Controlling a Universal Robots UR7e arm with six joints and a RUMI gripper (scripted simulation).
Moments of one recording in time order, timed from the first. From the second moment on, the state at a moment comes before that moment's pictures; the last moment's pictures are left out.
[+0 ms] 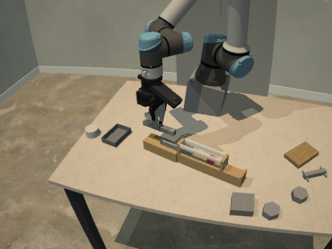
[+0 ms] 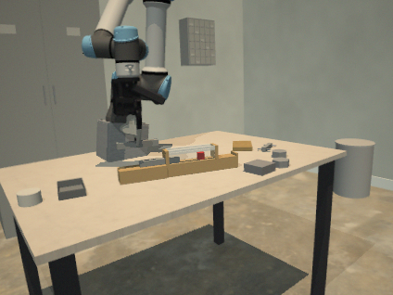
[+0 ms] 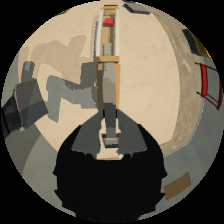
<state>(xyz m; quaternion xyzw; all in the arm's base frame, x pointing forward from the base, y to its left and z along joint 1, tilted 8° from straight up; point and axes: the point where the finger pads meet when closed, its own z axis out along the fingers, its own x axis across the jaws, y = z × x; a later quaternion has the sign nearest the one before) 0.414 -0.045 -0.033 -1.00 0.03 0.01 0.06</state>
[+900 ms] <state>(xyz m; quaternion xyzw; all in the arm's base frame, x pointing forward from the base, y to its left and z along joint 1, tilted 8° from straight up) 0.397 -0.119 -0.050 -1.00 0.05 0.01 0.07</state>
